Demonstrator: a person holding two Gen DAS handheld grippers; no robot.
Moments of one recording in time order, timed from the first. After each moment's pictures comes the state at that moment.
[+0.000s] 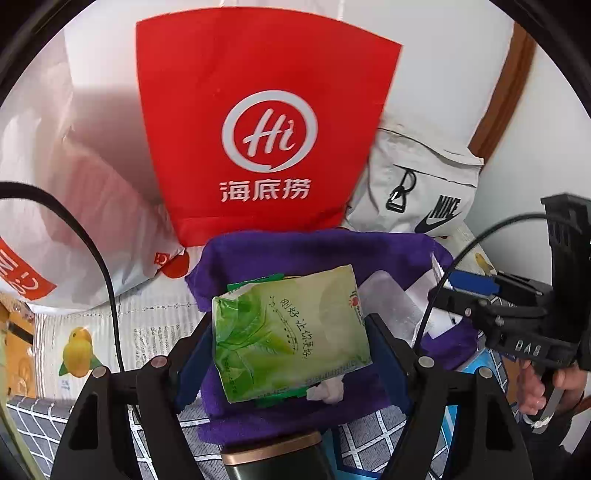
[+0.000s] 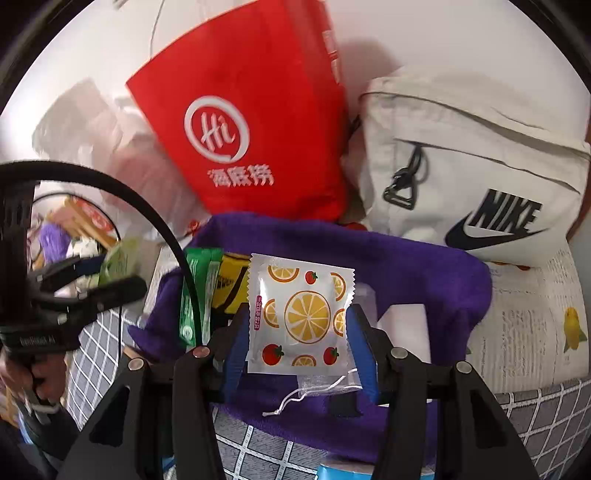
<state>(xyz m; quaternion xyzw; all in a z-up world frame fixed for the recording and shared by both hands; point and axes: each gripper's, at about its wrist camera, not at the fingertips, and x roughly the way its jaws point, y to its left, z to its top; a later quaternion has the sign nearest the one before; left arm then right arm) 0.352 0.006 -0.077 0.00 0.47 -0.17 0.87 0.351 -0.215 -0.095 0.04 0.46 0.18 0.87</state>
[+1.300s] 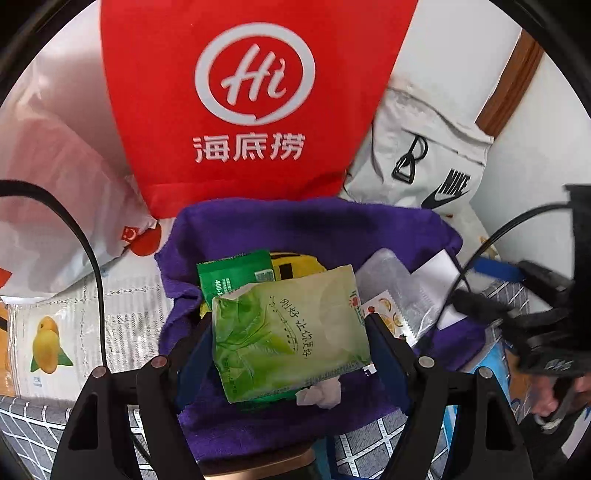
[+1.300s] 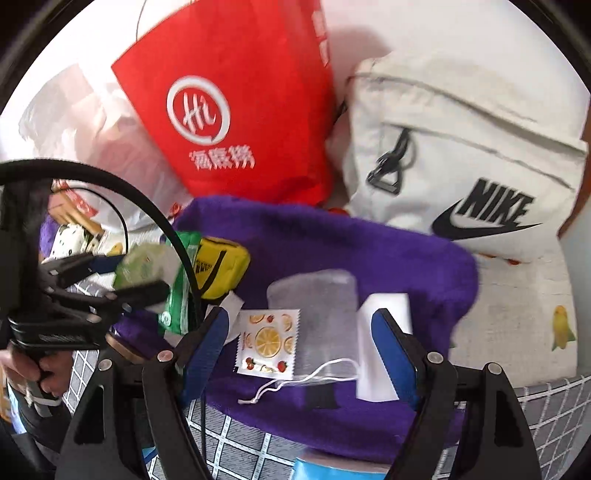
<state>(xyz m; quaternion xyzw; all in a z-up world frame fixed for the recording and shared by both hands) 0.371 -0.014 -0.120 0.00 0.52 -0.18 0.84 0.360 -0.229 -0.101 0.03 0.47 0.15 0.87</state>
